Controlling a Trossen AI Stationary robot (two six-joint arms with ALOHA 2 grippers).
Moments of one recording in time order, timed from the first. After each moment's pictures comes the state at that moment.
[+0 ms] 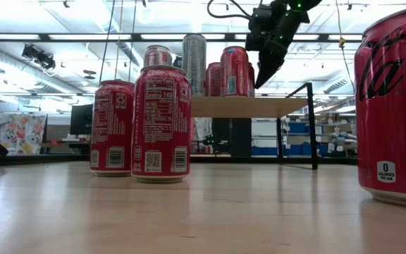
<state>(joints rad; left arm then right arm) 0.16 1.33 1.94 -1.12 -0.20 -0.04 -0.66 1.62 1.59 -0.99 -0.15 -0.49</state>
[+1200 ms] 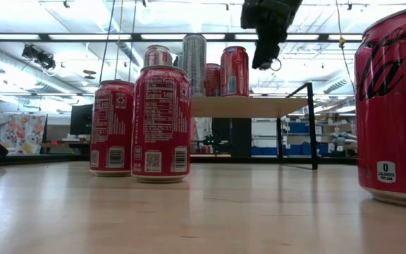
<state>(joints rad) 0.16 1.33 1.94 -1.13 -0.20 -0.04 -0.39 1.55 1.57 -1.06 -0.16 -0.15</state>
